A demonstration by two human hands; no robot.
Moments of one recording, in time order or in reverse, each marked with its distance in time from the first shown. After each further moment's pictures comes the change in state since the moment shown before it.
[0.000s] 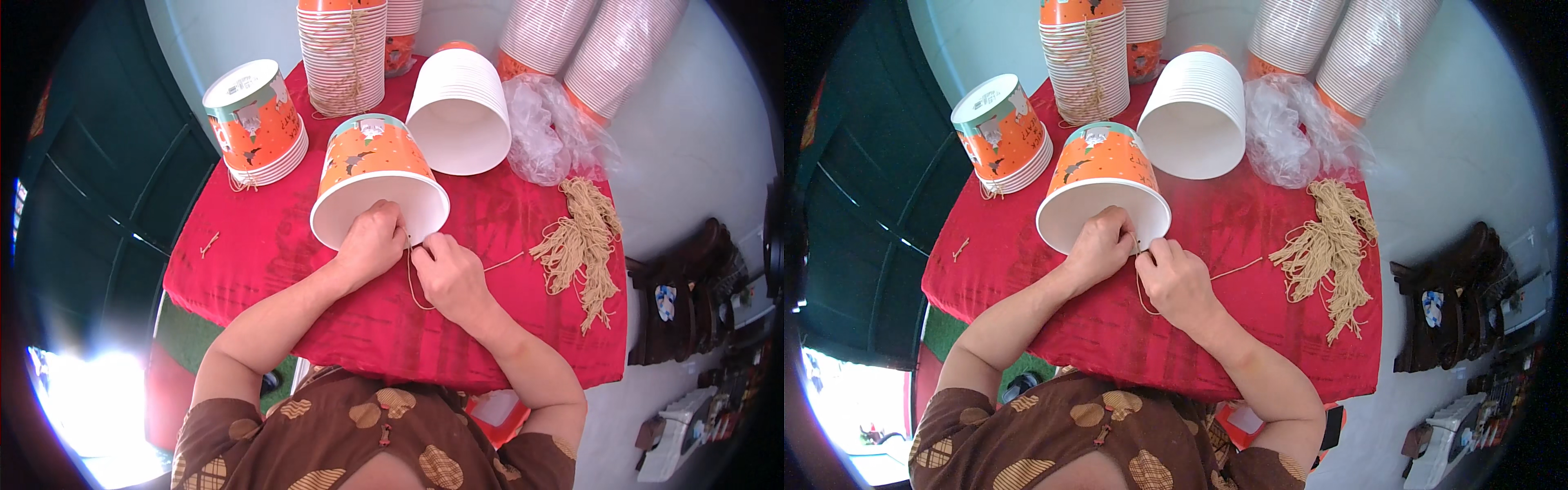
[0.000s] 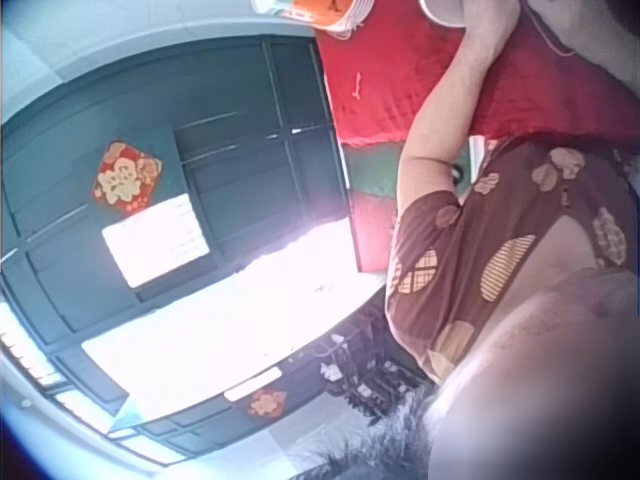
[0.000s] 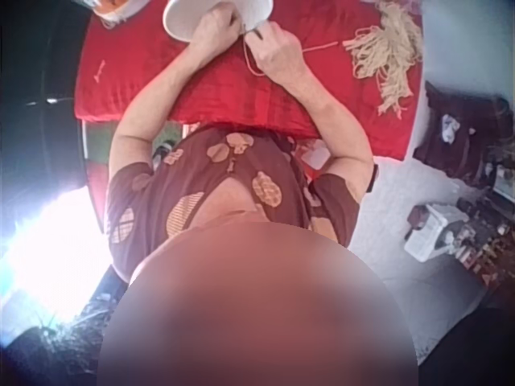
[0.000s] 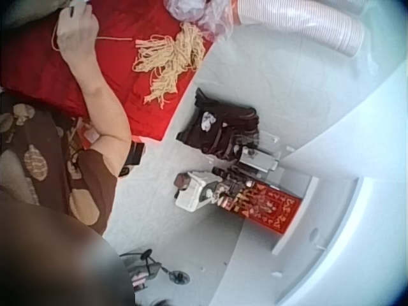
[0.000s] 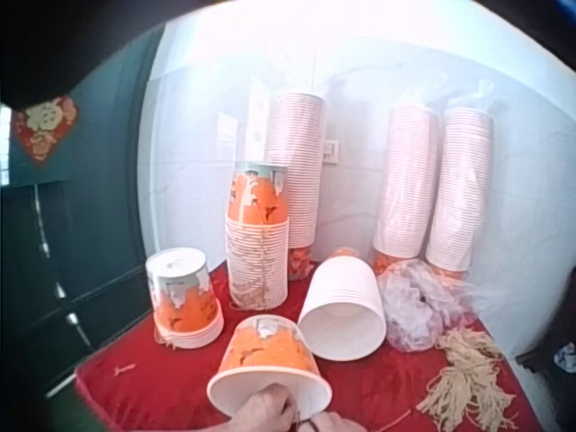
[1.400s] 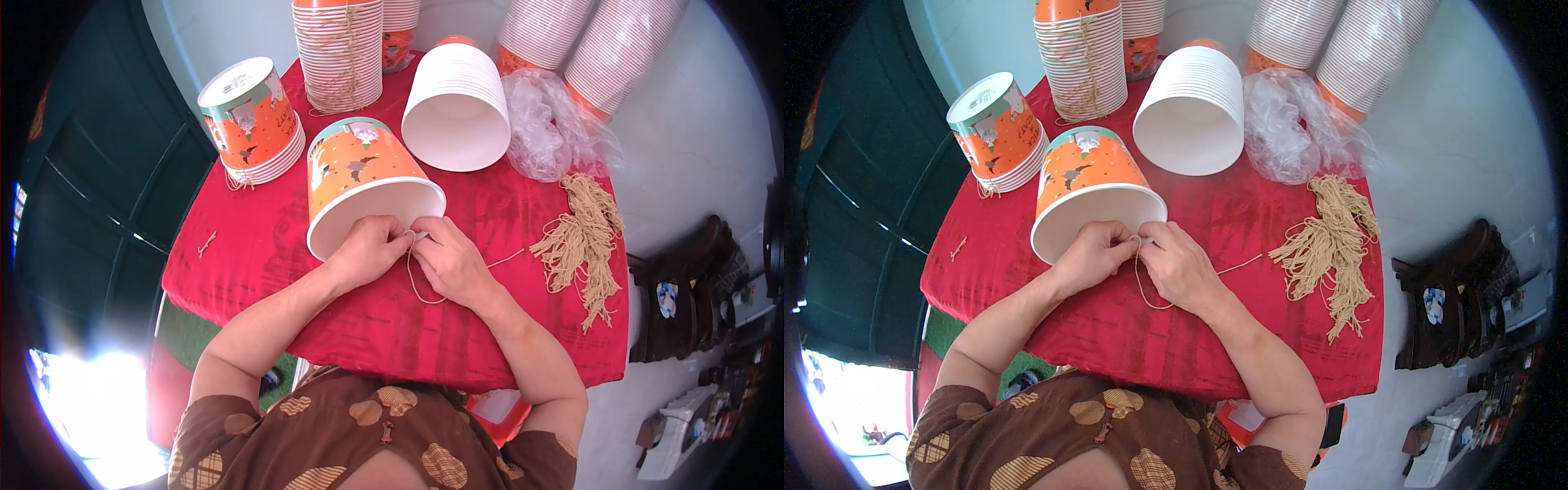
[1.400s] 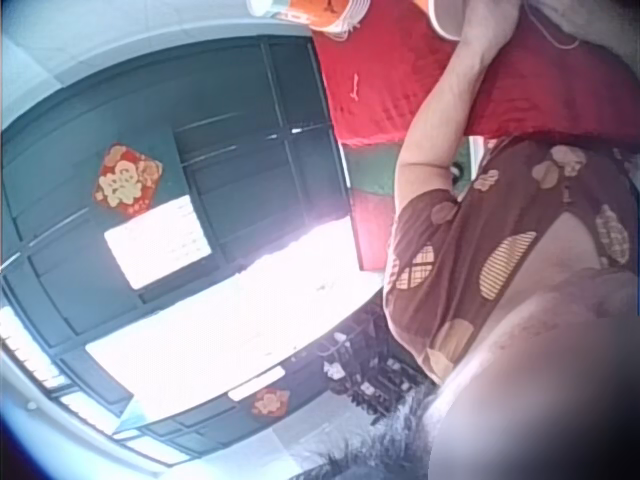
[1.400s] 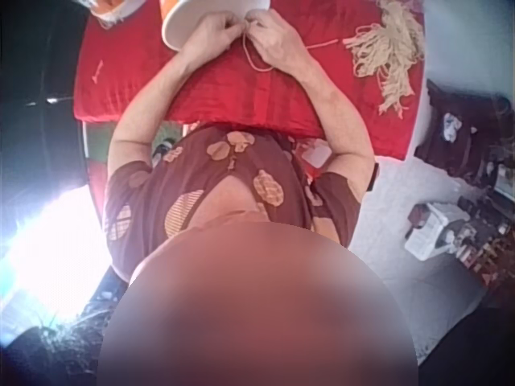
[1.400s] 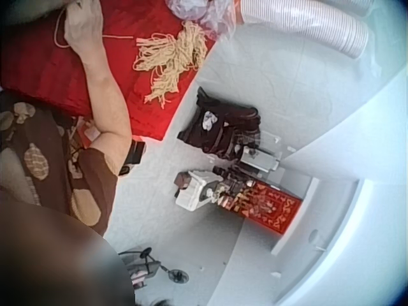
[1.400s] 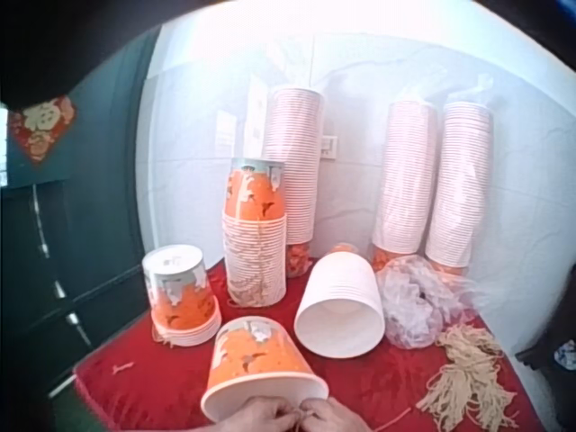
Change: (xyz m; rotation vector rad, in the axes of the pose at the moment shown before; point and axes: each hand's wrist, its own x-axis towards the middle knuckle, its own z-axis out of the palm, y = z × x) left_hand -0.005 0.023 -0.021 -0.294 -0.326 -0.270; right_hand 0.007 0.025 0.006 0.389 0.036 -0.031
